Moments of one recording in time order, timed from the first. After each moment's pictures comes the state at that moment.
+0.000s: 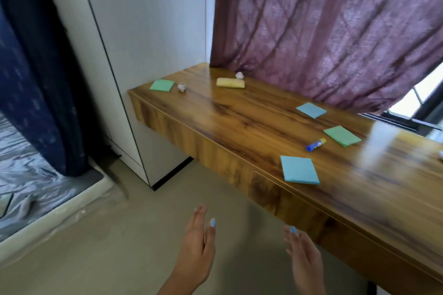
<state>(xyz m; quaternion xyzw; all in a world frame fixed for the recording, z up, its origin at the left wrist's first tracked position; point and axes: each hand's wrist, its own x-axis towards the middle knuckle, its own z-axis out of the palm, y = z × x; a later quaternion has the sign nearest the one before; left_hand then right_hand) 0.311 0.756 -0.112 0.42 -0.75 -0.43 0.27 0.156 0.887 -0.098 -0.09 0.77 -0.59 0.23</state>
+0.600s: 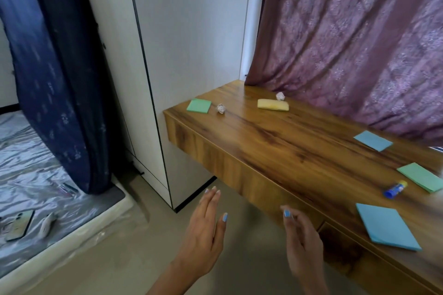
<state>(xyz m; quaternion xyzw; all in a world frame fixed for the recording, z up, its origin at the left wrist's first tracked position) 0.354 0.560 -0.099 0.31 -0.87 -0.24 0.30 0.198 0.681 -0.071 -0.26 0.76 -0.58 0.16</state>
